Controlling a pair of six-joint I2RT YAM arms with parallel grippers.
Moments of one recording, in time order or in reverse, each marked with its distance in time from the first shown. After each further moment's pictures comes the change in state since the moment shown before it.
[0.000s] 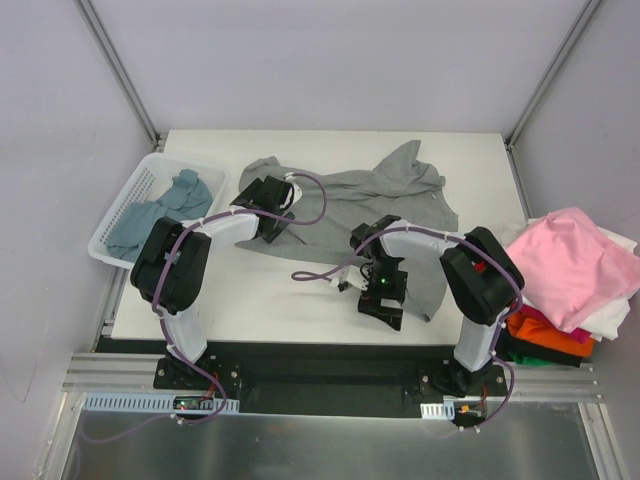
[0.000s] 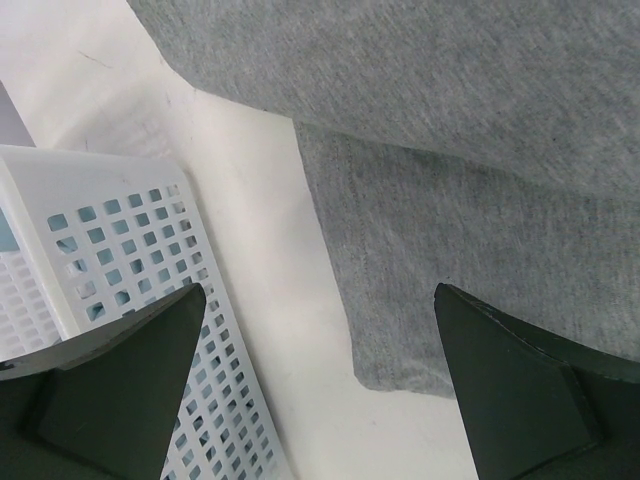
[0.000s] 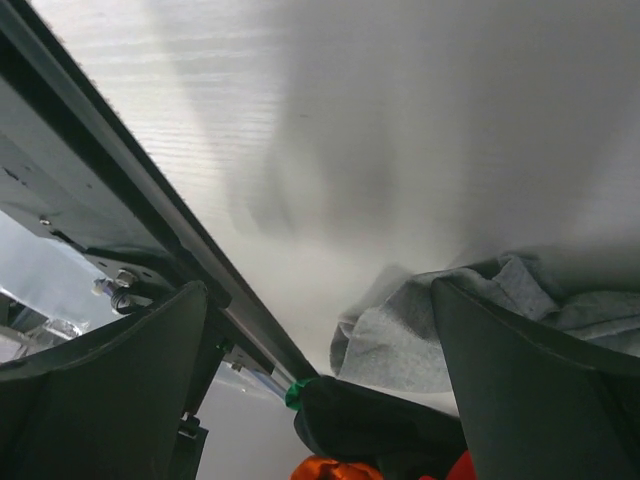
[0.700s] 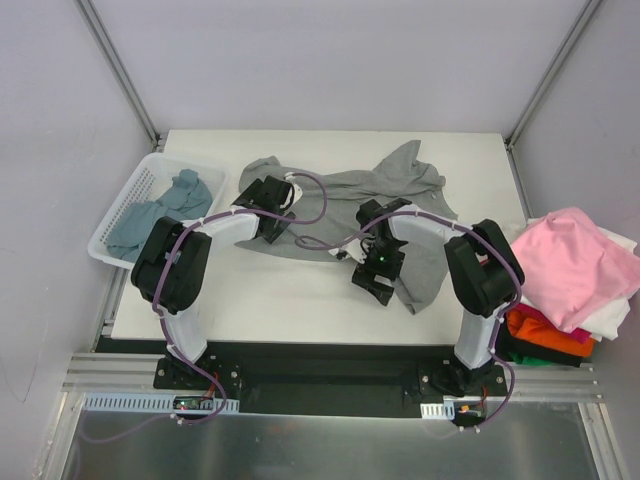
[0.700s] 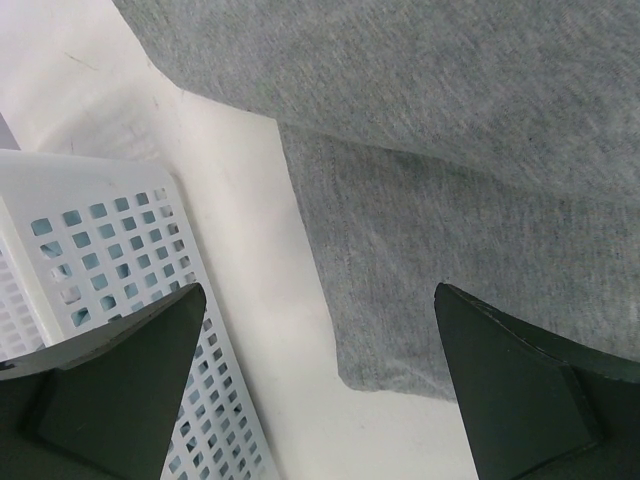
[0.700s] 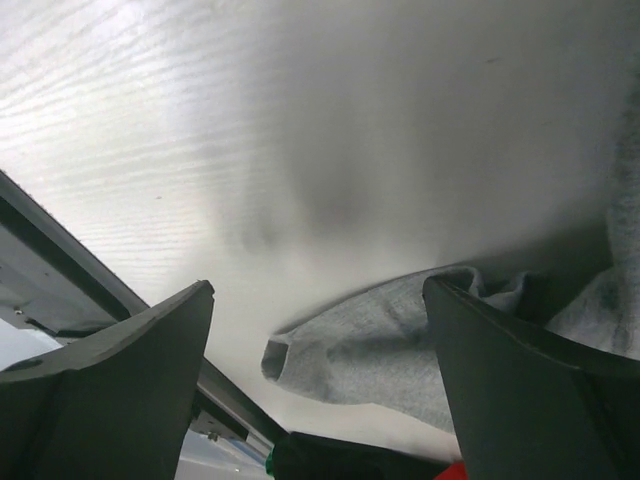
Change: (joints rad) left arm 0.000 0.002 0.002 0.000 0.021 -0.024; right arm -0.108 0.044 0.112 0.126 -0.027 0.039
